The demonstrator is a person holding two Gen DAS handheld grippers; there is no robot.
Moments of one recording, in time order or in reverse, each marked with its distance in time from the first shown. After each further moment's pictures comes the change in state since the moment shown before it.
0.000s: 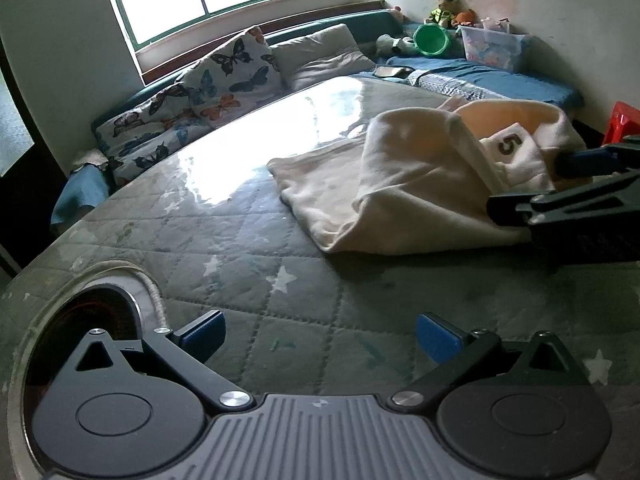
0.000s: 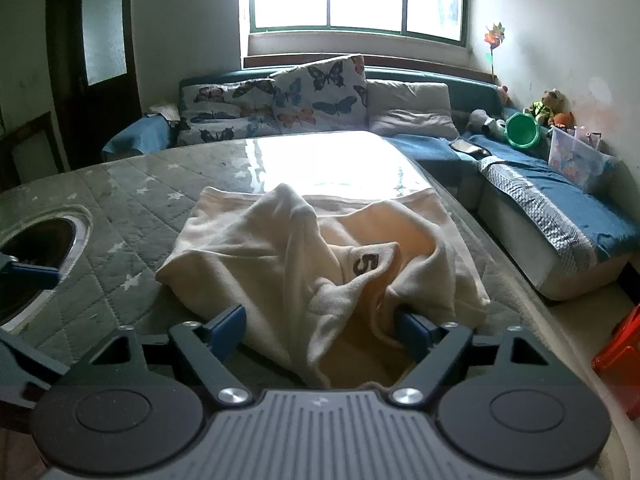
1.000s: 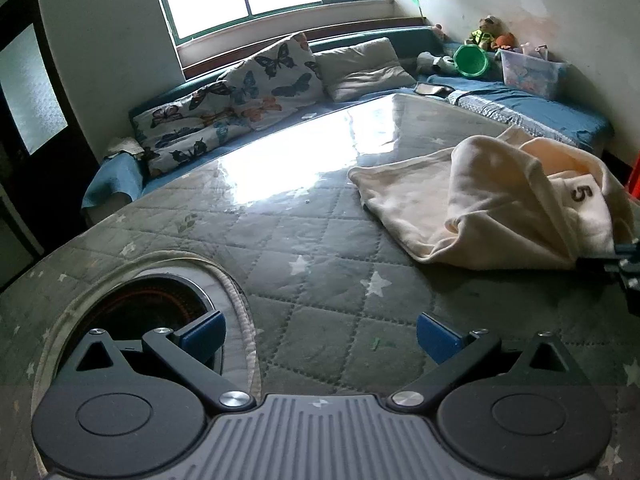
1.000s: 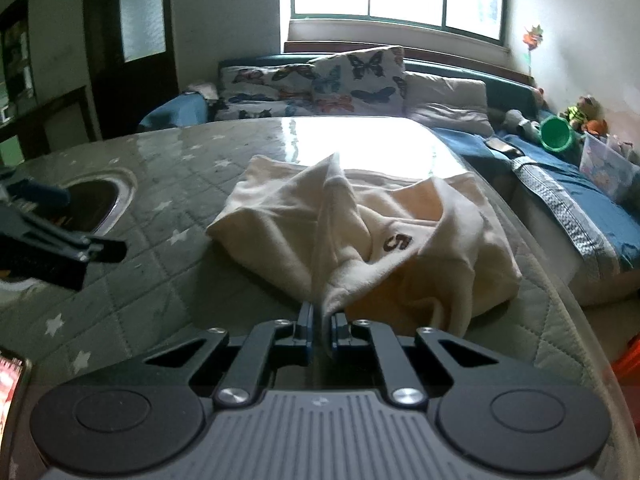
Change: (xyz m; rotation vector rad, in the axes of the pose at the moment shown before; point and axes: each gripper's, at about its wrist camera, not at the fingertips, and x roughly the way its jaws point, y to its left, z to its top) left arm -0.013 0.056 -0.005 -0.089 -0.029 0.054; right arm -0.021 0.021 -0.023 -0.090 0.034 0.100
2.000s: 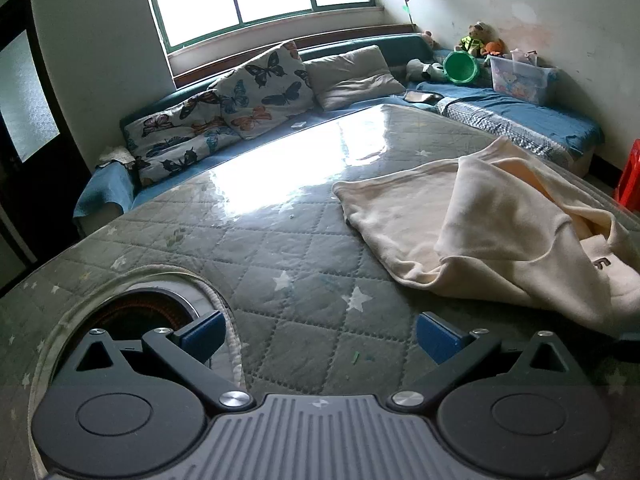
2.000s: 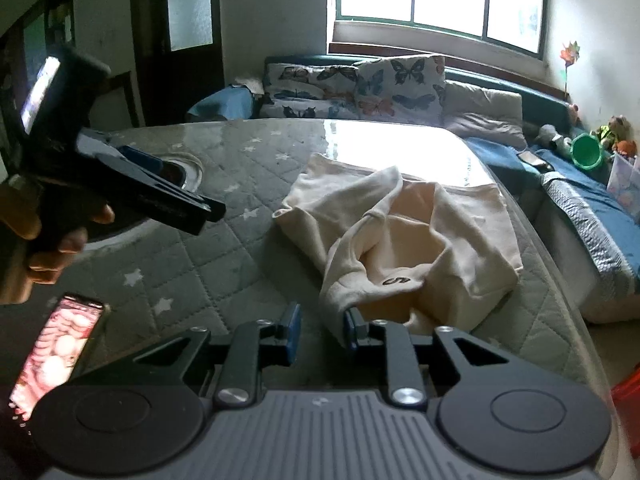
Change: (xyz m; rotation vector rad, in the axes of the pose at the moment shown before) left arm -0.005 -0.006 0.007 0.009 -0.019 -0.027; right arm -0.073 0.014 -0.007 -0.079 0.020 0.106
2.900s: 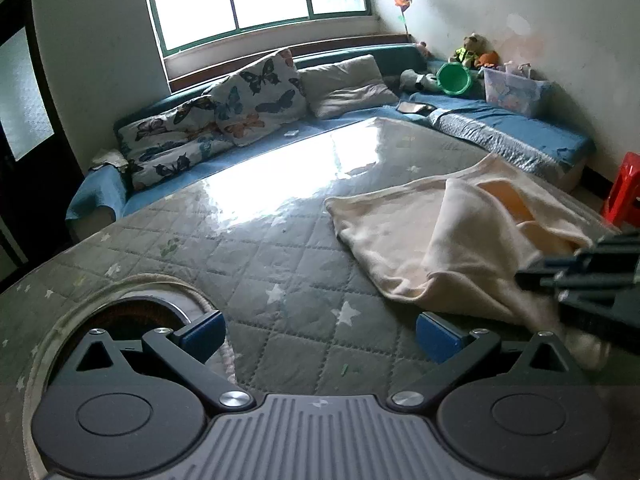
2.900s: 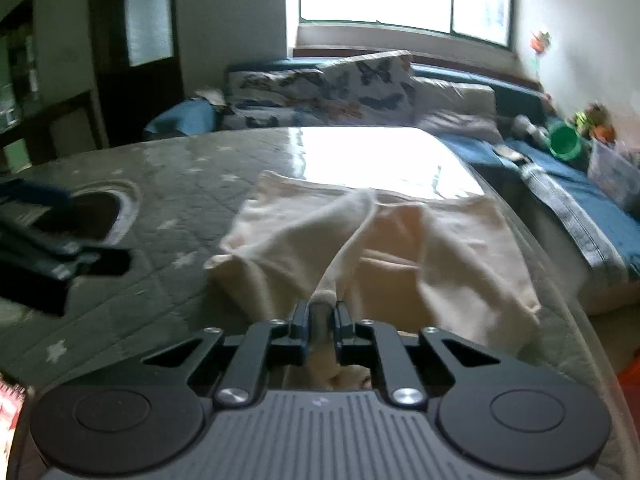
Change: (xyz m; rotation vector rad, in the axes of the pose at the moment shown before) left arm -0.014 0.000 0.009 -0.014 -0.031 -0.048; right arm 0.080 -0.019 0.025 0.059 -0.045 -0.082
